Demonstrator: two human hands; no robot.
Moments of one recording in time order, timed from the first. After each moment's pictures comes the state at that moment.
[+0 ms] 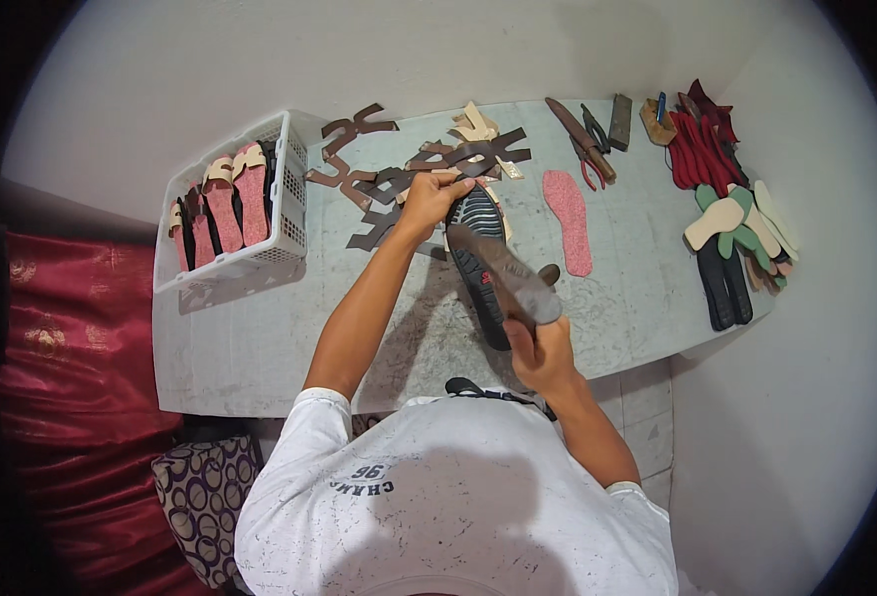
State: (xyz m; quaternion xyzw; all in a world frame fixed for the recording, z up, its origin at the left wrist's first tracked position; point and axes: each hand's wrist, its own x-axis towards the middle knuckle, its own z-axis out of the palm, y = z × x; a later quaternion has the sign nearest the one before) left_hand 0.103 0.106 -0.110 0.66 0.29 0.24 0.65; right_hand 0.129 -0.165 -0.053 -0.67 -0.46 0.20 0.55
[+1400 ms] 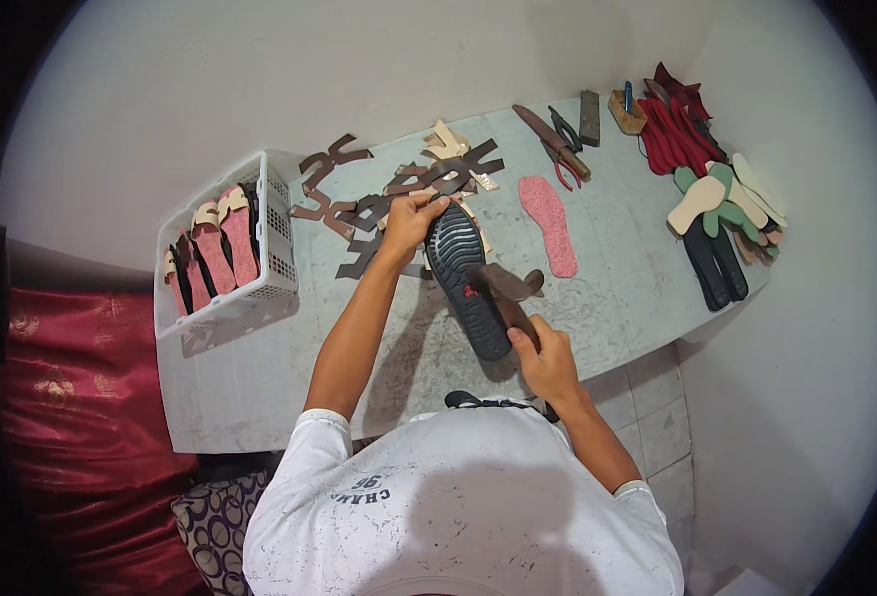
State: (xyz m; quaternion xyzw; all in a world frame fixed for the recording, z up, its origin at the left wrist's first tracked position) left_hand 0.107 0.110 -0.128 0.68 0.29 0.25 0.63; right_hand 0.139 -0.198 -0.086 -0.75 -0.36 0.25 0.50
